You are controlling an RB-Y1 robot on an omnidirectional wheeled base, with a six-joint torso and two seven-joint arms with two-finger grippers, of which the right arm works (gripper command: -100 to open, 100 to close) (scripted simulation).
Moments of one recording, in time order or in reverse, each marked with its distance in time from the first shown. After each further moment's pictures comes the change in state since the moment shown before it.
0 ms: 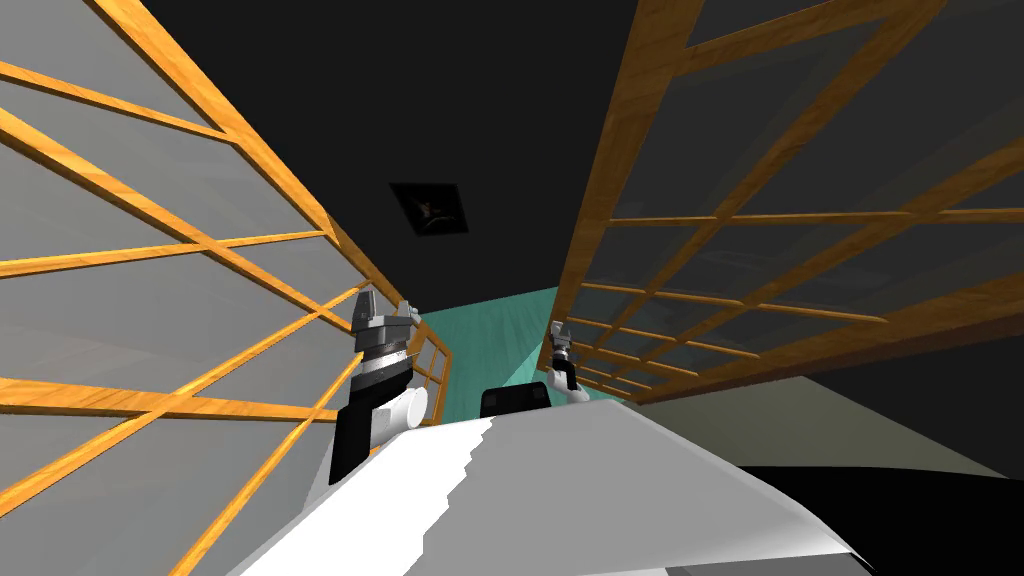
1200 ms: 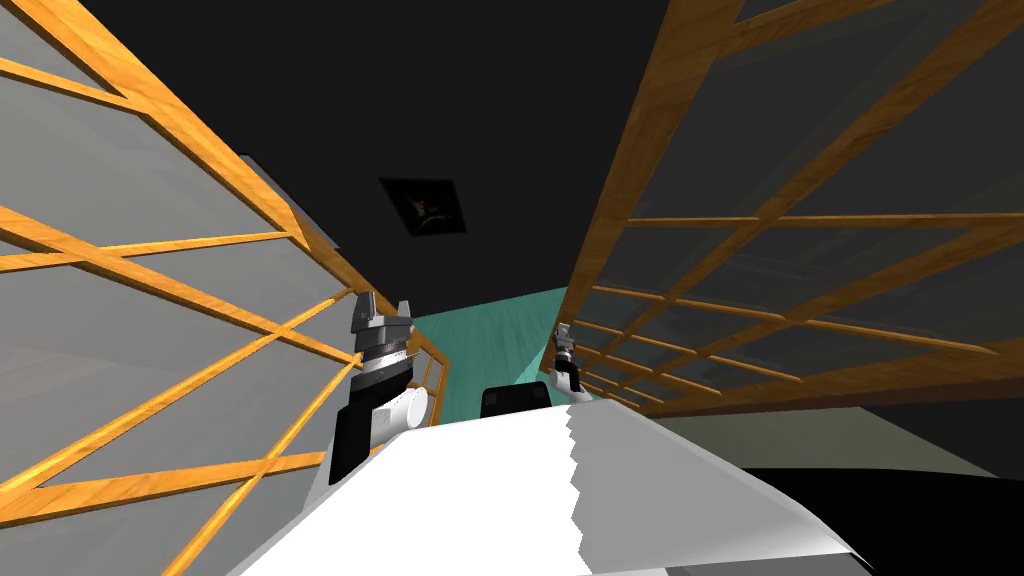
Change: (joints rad) arm 0.020 -0.008 -0.023 -0.019 -0.021 0.017 0.008
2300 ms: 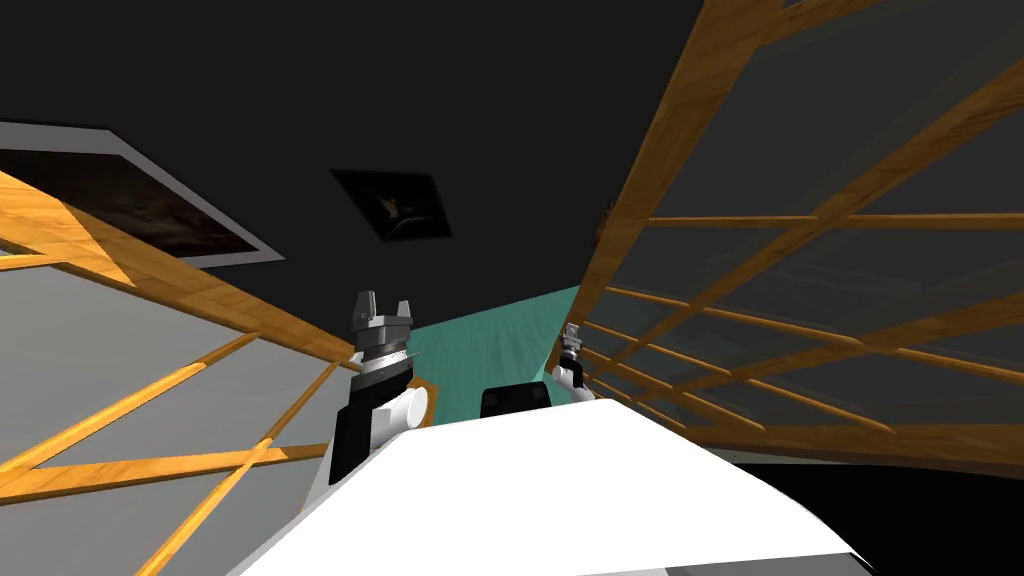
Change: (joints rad) arm -0.046 -0.006 -0.095 0.055 -0.065 -0.032 0.012
